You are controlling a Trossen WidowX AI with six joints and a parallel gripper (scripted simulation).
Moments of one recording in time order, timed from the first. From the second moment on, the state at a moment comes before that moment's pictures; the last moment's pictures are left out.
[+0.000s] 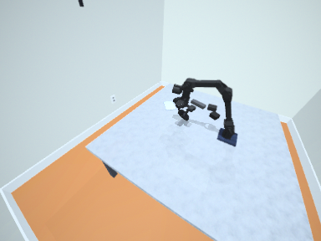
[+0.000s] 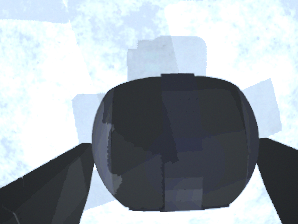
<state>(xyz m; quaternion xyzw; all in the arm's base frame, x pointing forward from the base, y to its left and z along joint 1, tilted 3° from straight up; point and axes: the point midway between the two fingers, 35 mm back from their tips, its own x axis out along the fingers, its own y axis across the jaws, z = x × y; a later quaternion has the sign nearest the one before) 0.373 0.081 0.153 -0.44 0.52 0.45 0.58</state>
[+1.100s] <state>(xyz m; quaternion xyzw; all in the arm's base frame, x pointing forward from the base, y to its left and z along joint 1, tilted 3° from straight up) 0.368 0.055 0.162 -0.44 0.52 0.45 0.58</state>
